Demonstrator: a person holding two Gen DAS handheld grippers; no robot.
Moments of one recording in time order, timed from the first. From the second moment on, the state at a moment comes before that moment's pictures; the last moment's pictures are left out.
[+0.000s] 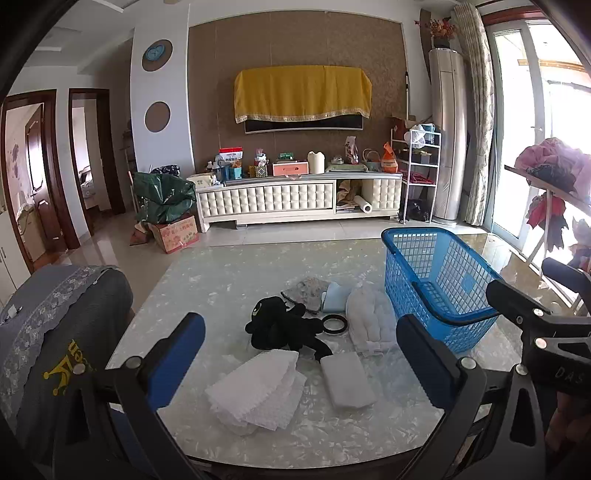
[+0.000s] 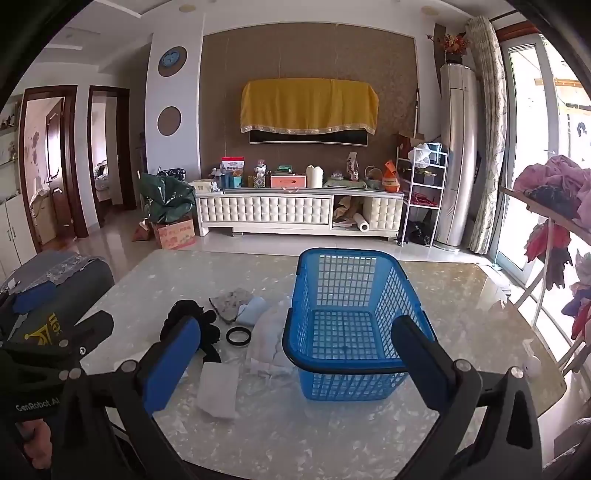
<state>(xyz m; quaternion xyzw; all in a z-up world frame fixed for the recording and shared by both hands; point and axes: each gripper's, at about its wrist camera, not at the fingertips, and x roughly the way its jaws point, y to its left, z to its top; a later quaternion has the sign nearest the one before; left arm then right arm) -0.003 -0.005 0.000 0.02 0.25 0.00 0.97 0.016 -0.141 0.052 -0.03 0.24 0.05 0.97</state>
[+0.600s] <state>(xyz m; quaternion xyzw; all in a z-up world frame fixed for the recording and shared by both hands) -0.005 -0.006 0.004 0.02 0.25 -0.01 0.97 0.014 -0.142 0.050 -0.03 0.25 0.05 0.97</state>
